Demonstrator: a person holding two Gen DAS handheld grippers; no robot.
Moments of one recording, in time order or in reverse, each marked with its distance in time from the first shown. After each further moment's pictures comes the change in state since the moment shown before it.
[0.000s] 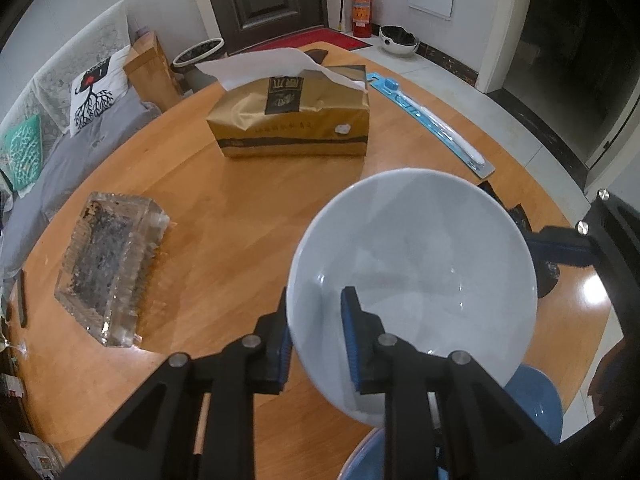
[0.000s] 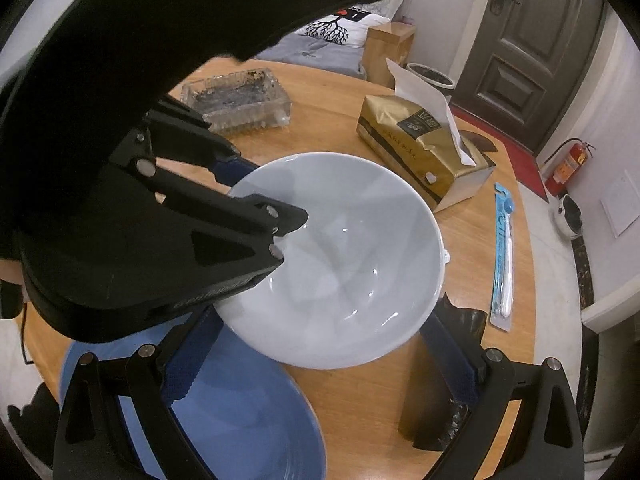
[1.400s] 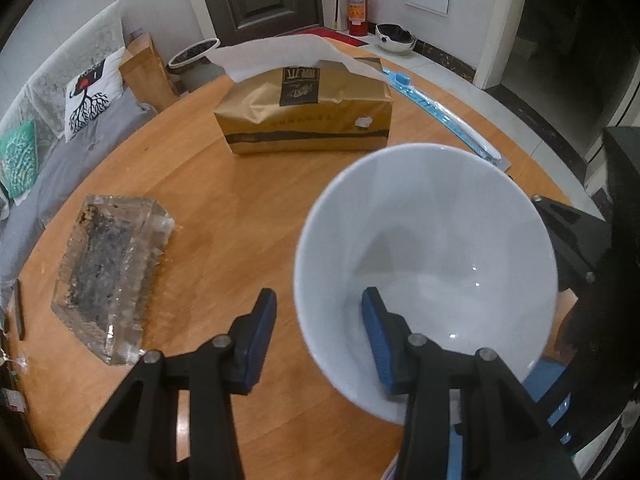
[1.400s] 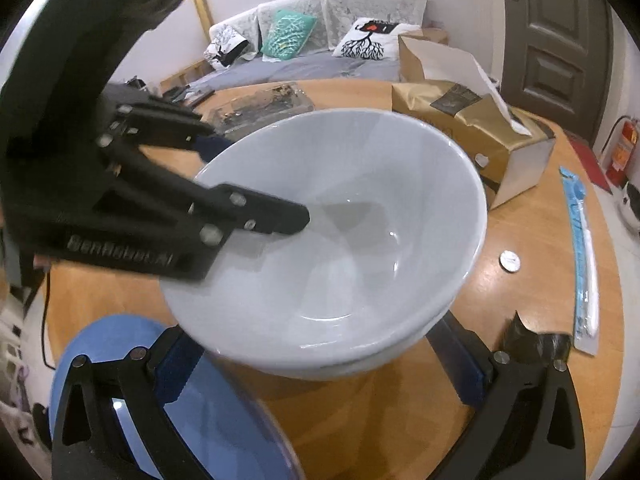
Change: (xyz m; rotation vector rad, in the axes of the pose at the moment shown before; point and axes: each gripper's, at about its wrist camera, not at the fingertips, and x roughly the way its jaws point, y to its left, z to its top) left arm 0.018 0.022 0.002 0.016 -0.004 -0.014; right arm 0.060 -0.036 -0.003 0.078 -0.103 0.302
